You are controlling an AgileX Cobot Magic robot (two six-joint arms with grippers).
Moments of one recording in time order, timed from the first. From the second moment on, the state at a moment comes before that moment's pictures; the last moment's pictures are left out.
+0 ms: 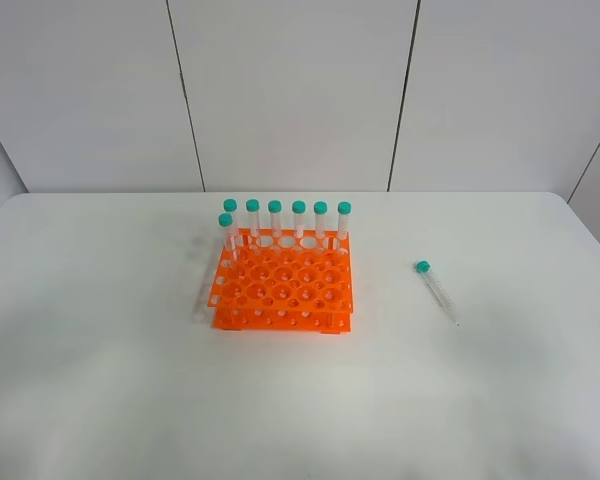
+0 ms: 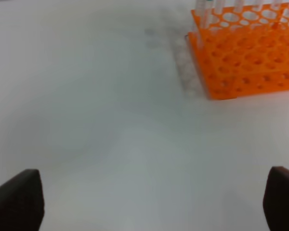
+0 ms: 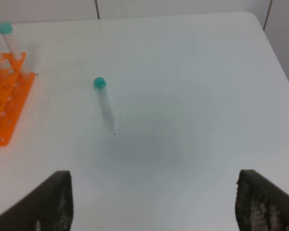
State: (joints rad) left arm -0.05 -0.01 -0.50 -0.13 1.07 0.14; right arm -0.08 -0.01 -0.49 0.02 1.03 0.01
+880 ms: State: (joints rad) left arm -0.05 -0.01 -0.50 -0.12 1.07 0.14; right arm -0.08 -0.01 -0.49 0.02 1.03 0.01
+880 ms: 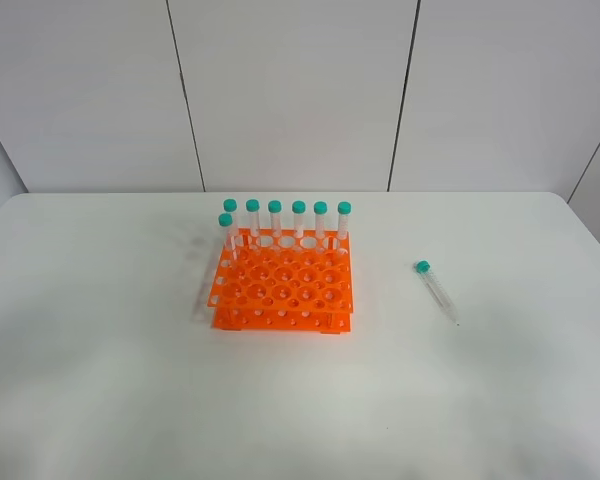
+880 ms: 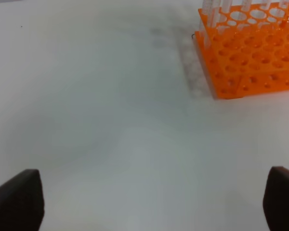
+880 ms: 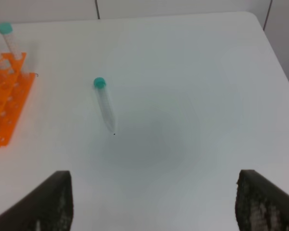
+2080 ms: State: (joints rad) left arm -0.05 -0.01 -0.50 -0.12 1.07 0.14; right arm -0.08 1.22 -0.99 0.21 0.89 -0.27
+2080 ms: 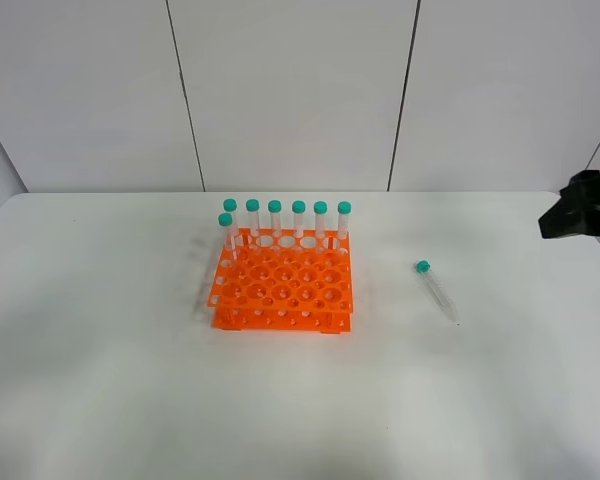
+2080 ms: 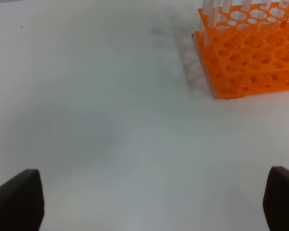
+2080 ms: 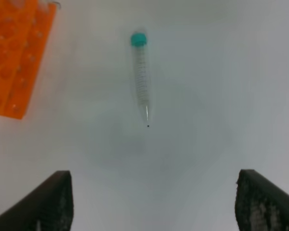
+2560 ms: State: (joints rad) left arm -0.05 -0.01 -0.50 -0.12 1.07 0.14; right arm 0.08 1.72 -1.24 0.13 0.85 -0.23
